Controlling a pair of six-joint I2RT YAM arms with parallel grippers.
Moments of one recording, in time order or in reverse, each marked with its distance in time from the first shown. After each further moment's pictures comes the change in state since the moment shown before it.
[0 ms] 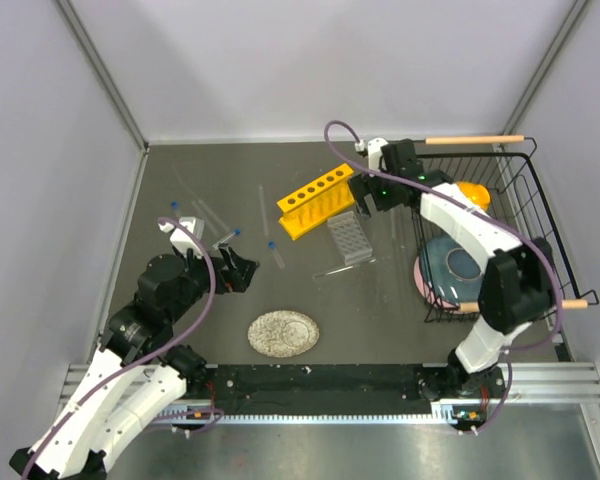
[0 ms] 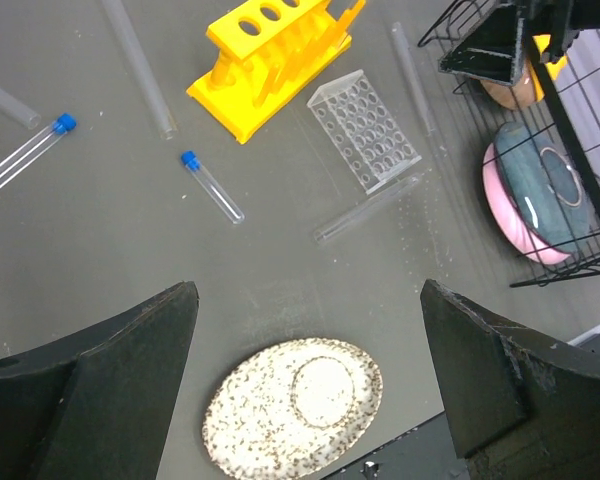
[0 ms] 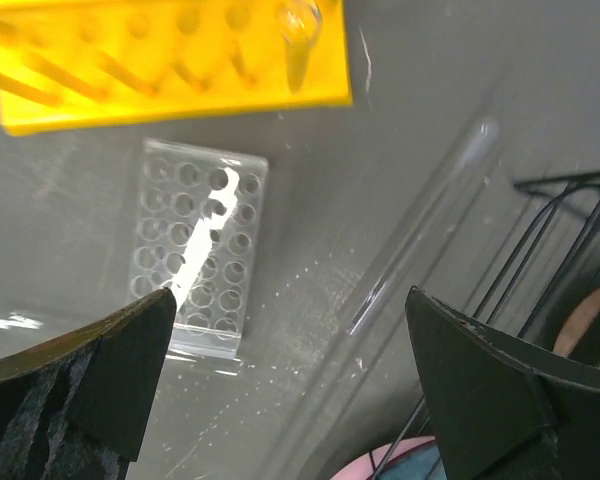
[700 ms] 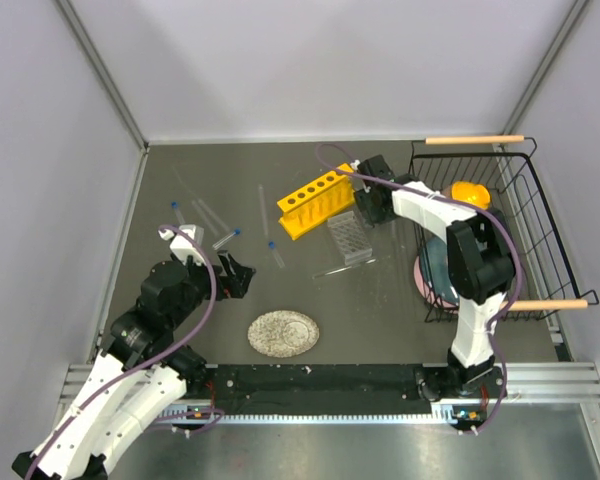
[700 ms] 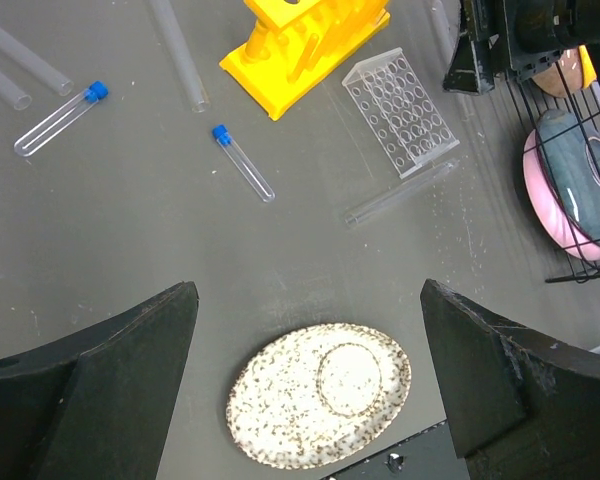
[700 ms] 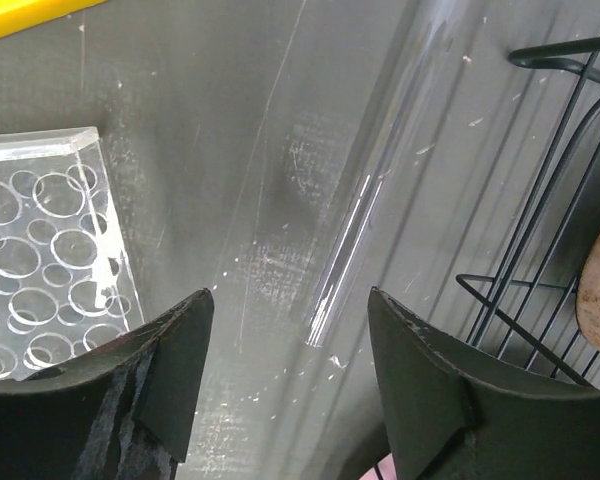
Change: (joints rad) left arm 0.000 -0.055 -0.068 -0.047 -0.046 0.005; right arm 0.045 0.305 0.066 -0.092 0.389 0.162
